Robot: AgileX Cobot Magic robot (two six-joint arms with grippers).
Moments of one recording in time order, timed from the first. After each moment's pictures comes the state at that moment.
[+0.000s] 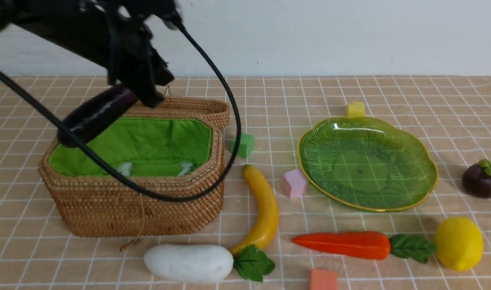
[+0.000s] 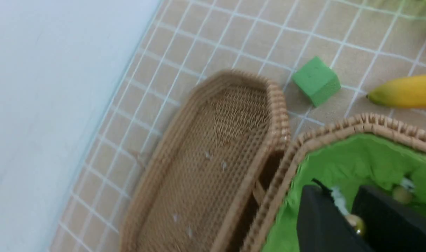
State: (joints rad) right arm 0.21 0.55 -0.79 0.60 1.00 -0.39; left arm -0.28 1.71 -1.59 -0.18 0.71 1.03
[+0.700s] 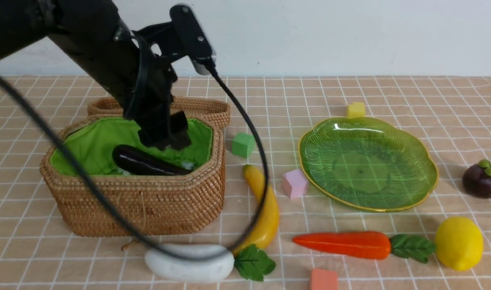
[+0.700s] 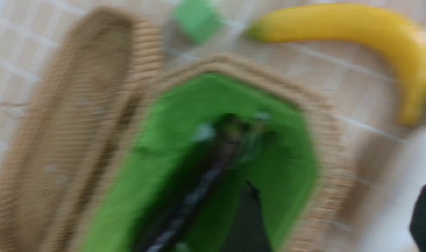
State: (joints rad) right arm 0.21 0.54 -0.87 0.55 1.15 -0.39; left arm -0.45 1.59 -1.52 -0.08 1.05 0.80
